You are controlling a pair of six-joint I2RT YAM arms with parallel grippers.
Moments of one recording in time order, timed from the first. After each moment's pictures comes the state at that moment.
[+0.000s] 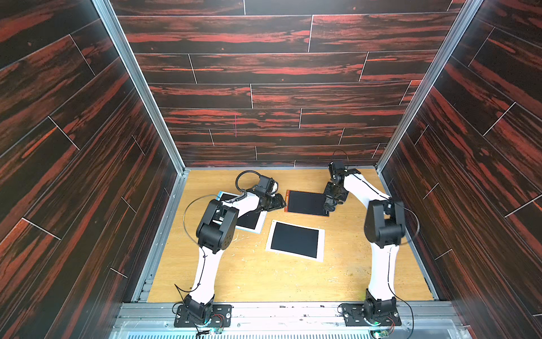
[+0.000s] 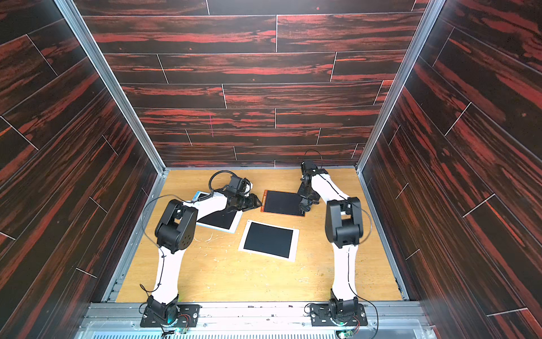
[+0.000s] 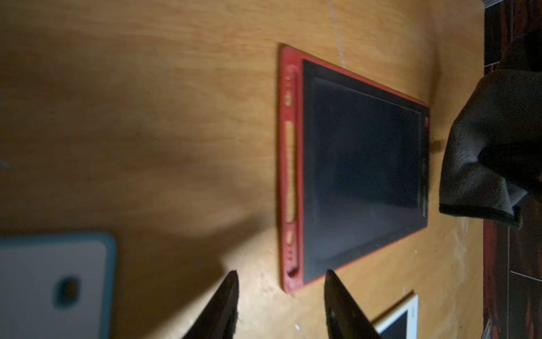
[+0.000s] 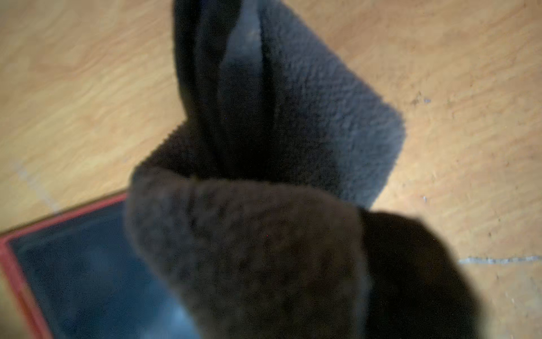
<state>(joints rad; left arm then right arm) -0.44 2.25 1.61 -0.28 0.42 -0.55 0.21 2.23 1.87 -0.90 0.15 0.59</state>
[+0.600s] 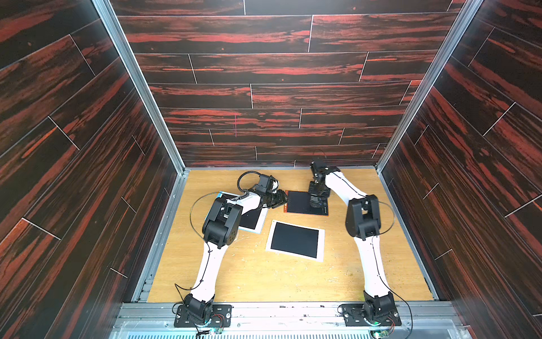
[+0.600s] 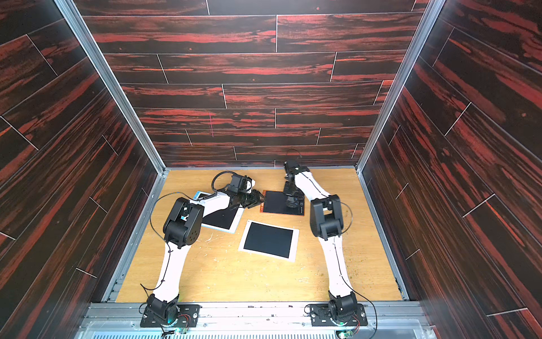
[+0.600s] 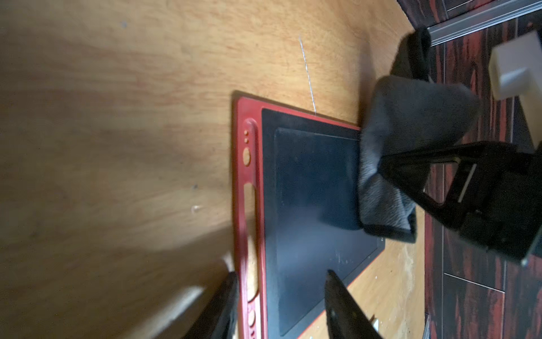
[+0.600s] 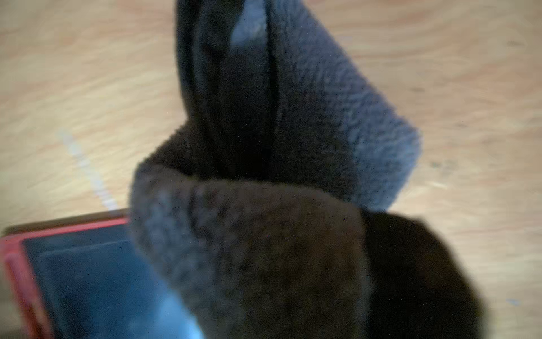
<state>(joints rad) -0.42 2.36 1.70 -0.13 0.55 -0.69 0.35 2.49 2.23 -1.01 0.12 0.50</state>
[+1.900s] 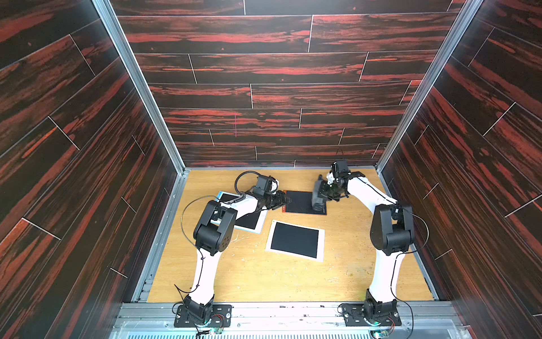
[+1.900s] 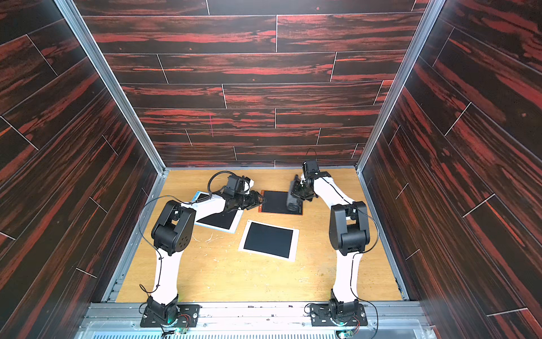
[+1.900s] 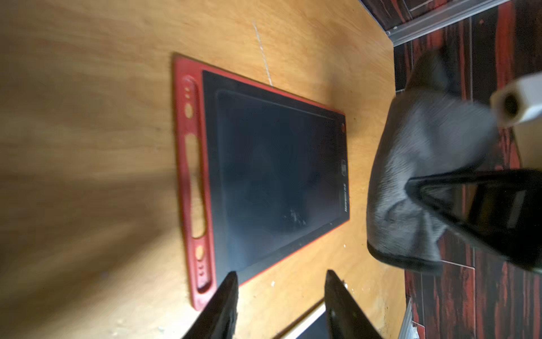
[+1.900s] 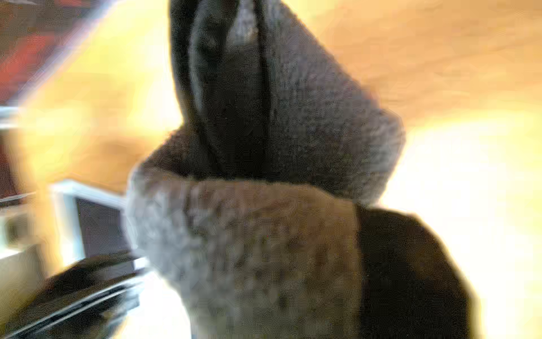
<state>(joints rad) -0.43 2.19 1.52 -0.07 0.55 -0.70 0.22 2.05 1.66 -0.76 -0.17 0.50</state>
